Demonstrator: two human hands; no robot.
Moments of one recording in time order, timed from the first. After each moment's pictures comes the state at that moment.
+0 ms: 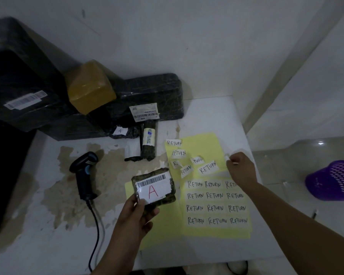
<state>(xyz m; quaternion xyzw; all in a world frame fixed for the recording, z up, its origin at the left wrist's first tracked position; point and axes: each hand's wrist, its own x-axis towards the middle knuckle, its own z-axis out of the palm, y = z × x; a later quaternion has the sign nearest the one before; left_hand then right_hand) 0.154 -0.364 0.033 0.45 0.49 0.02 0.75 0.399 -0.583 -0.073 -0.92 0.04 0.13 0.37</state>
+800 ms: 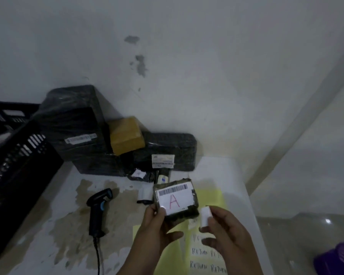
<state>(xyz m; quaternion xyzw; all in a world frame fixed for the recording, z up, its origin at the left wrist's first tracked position) 0.190 -0.359 0.122 0.39 0.39 0.06 0.83 0.244 -0.518 0.144 -0.69 0.01 0.21 0.69</state>
